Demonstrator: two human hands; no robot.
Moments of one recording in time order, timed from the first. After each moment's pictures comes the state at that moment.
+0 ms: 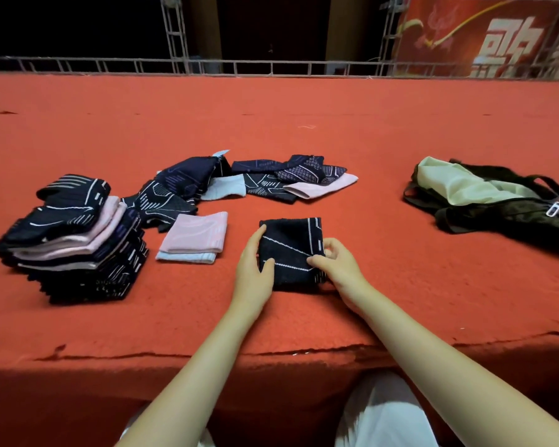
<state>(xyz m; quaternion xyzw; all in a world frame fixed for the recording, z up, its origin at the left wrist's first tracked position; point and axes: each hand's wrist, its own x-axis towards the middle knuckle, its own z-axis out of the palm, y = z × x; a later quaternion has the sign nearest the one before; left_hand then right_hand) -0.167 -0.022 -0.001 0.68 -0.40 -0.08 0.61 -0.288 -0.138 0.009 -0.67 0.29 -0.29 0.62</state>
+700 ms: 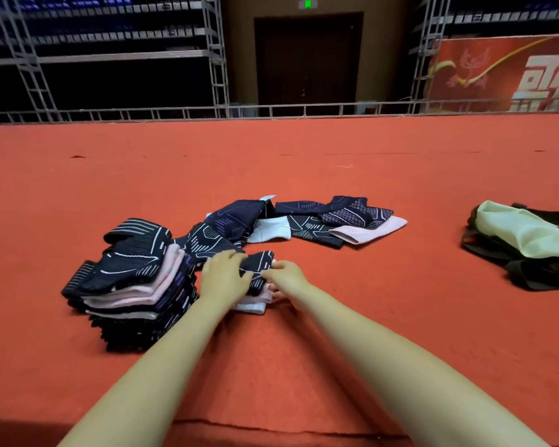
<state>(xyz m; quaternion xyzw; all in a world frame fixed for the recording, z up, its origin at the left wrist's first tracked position) 0.006 0.000 0.038 0.89 -0.40 0.11 0.22 -0.097 -0.099 0.043 -0.71 0.31 -0.16 0.61</state>
